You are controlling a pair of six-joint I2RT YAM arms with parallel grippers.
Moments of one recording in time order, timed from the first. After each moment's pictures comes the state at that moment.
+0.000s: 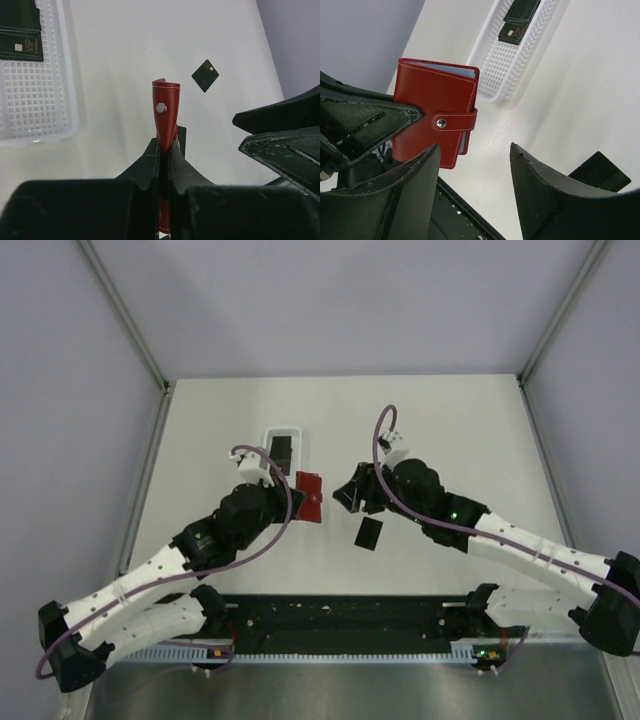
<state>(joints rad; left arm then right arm) -0.87 0.82 0.72 -0.25 -0.34 -0.74 0.90 1.08 0.84 -0.11 0.08 0.66</state>
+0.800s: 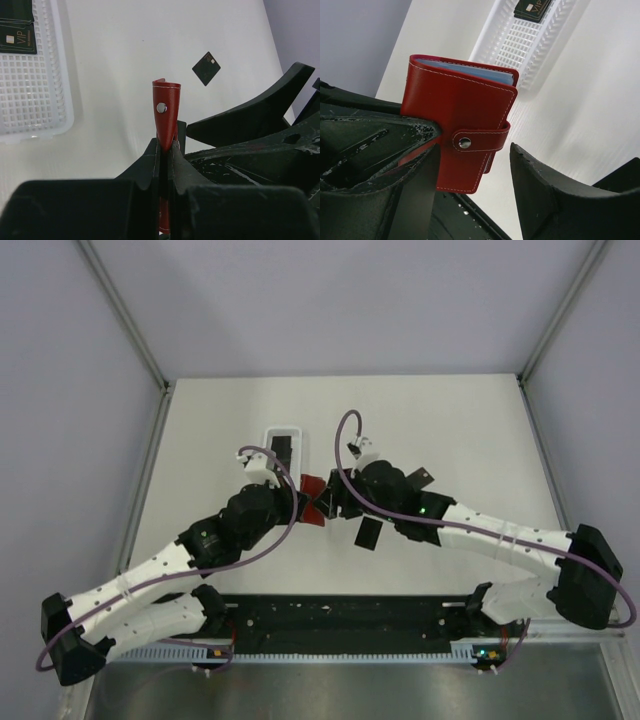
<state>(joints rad) -0.91 0.86 0.72 -0.26 -0.36 -0.76 0.99 1.28 0.92 -0.07 0.08 0.69</state>
